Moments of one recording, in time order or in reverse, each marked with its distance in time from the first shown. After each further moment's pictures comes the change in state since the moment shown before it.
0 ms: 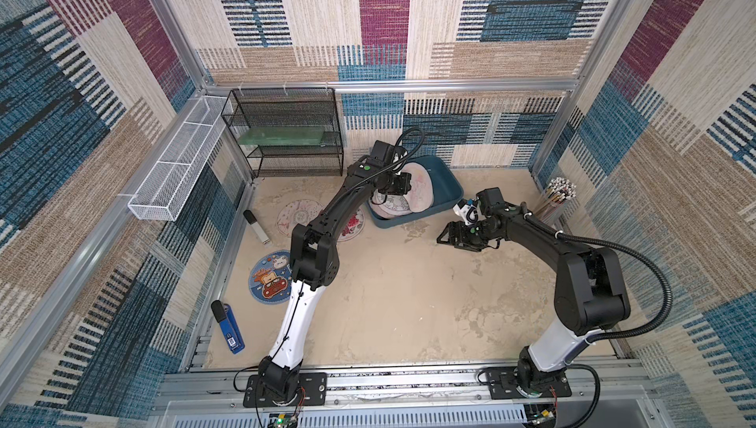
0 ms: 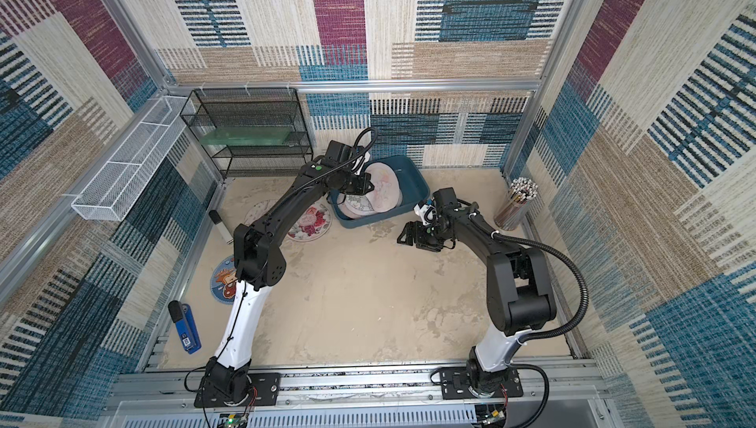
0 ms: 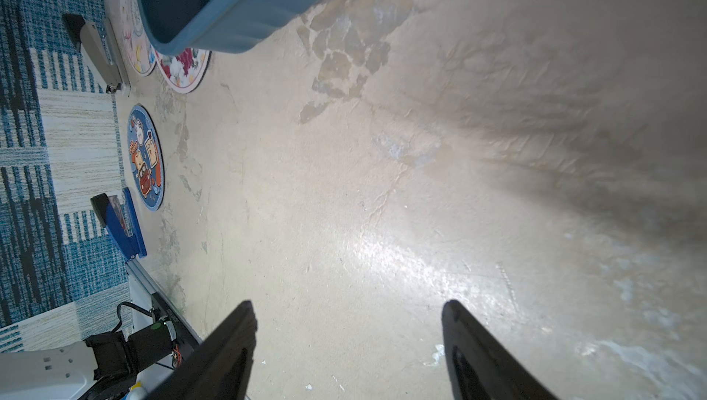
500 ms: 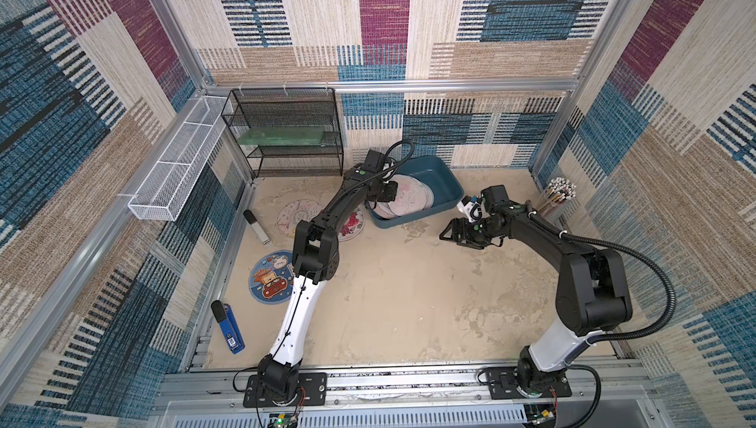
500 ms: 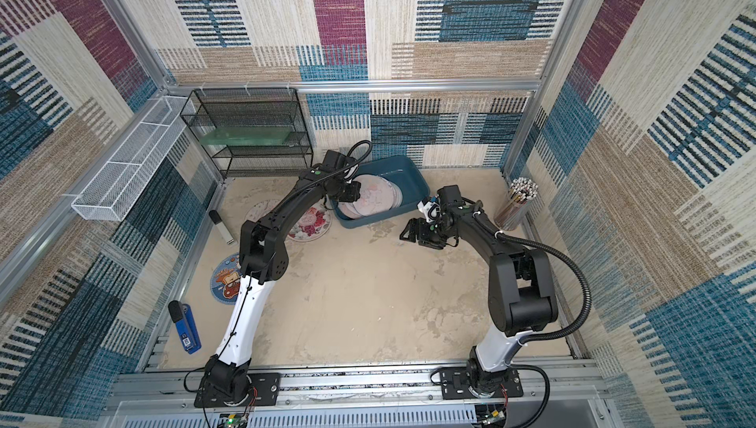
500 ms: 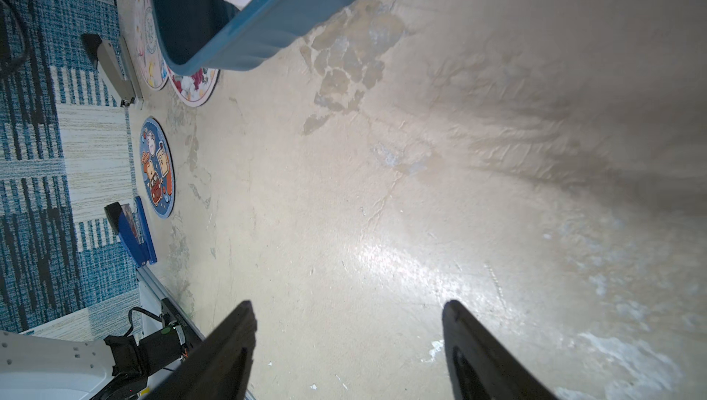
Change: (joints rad) left arm 0.054 0.092 -0.008 -0.014 -0.128 0.045; right arm -0.023 -0.001 0.021 -0.010 -0.016 0.004
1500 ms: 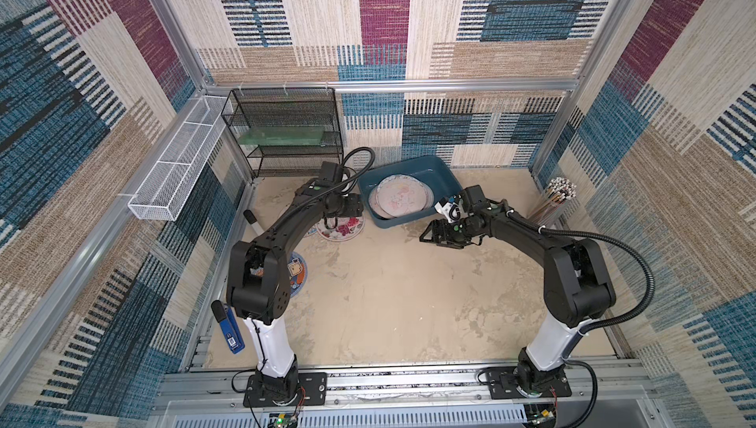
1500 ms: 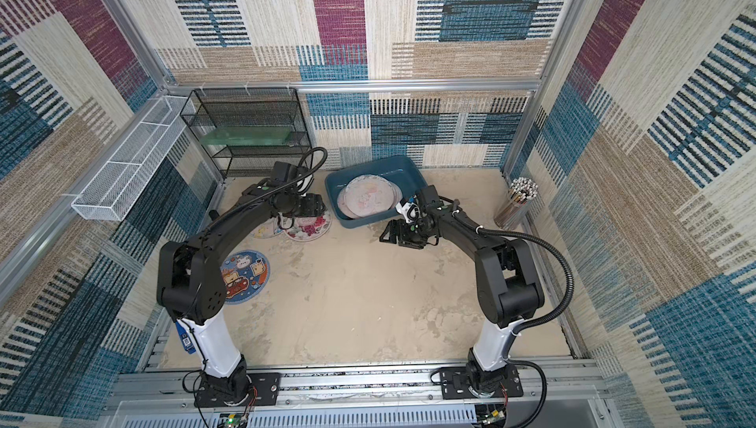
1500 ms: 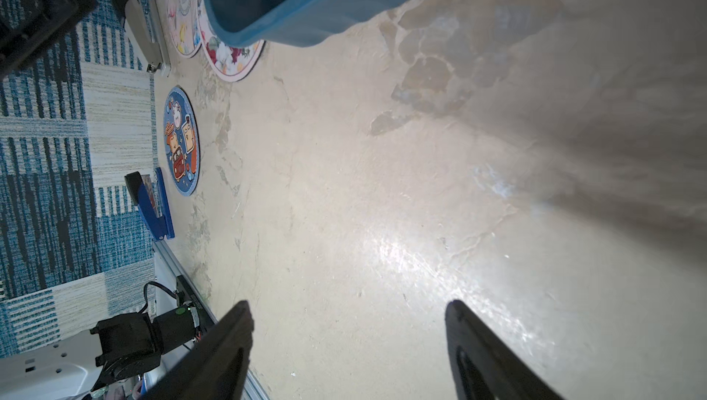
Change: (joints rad) left arm 0.152 -0.707 -0.903 0.169 -0.093 -0.045; right arm 0.151 0.088 0.047 0.085 -0.037 0.055
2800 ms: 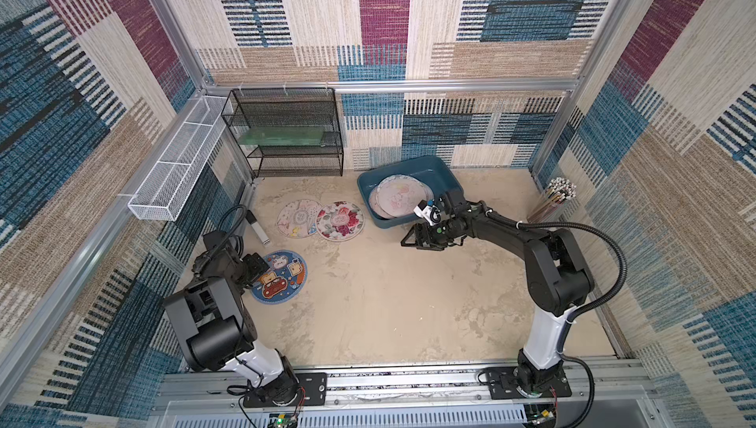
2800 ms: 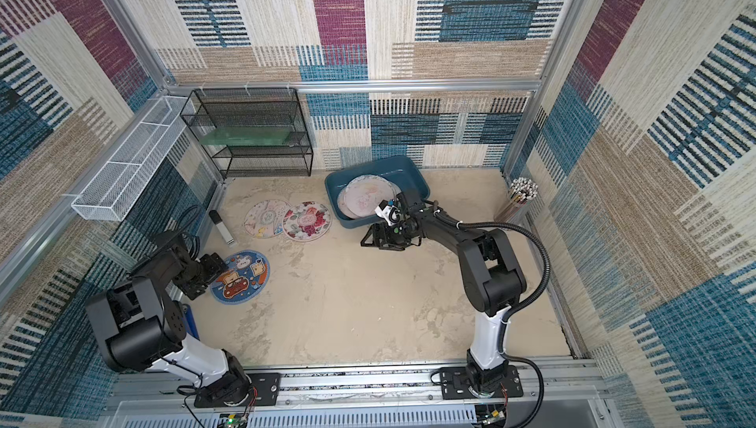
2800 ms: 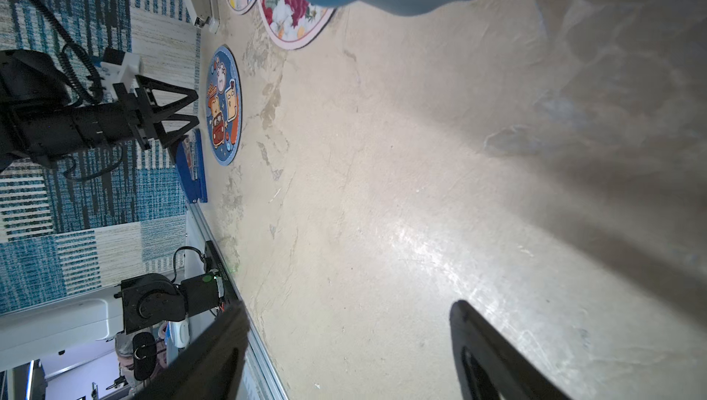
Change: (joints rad) left arm 0.800 -0.219 -0.587 0.043 -0.008 -0.044; right arm 0.078 0.109 0.054 0.081 -0.131 -0.010
